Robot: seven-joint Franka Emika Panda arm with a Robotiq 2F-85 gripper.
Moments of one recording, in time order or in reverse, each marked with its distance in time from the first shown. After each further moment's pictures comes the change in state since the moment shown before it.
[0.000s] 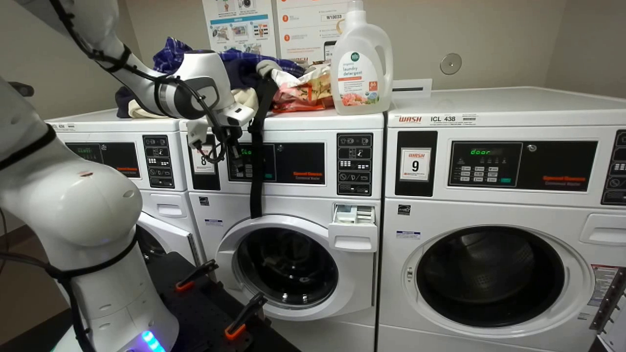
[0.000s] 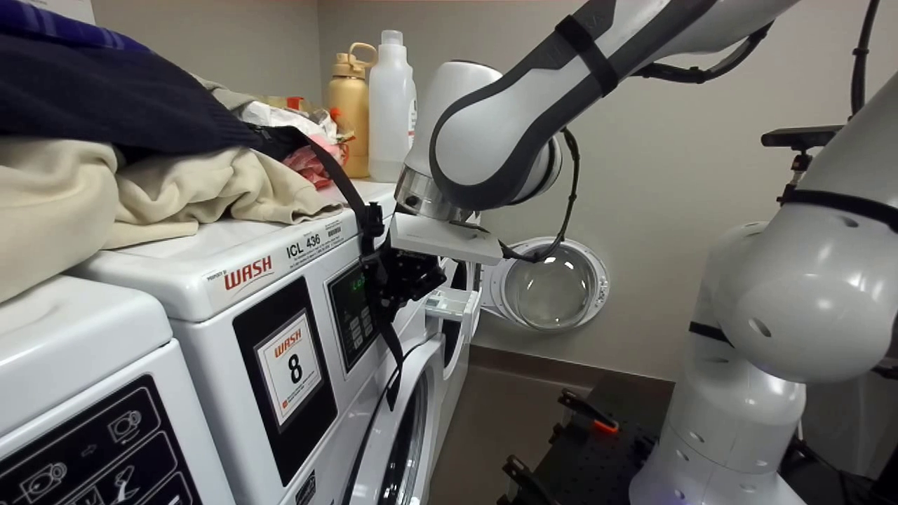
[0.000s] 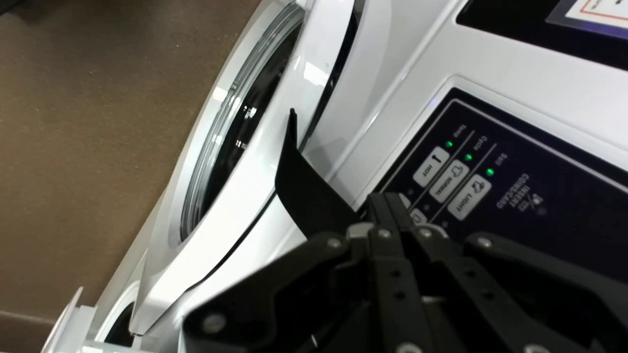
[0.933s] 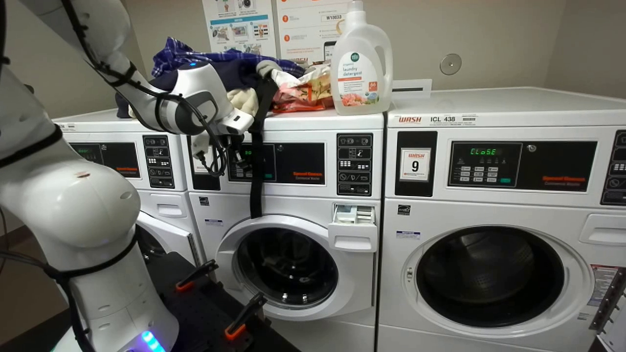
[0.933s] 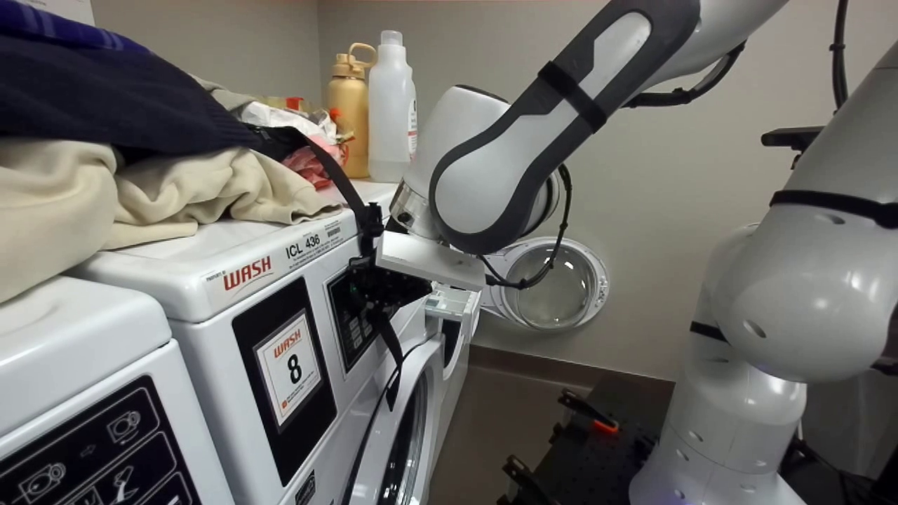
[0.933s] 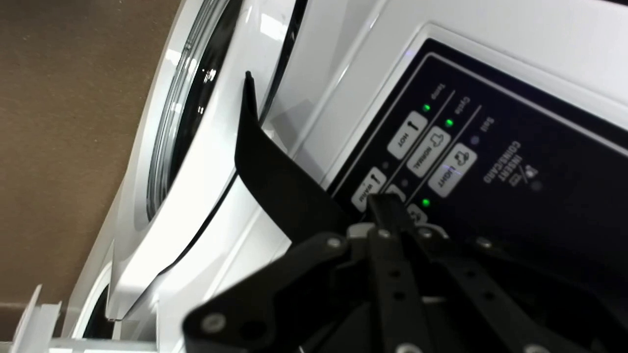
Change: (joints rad) arm -0.027 0.078 0.060 -0.042 -0.004 0.265 0.082
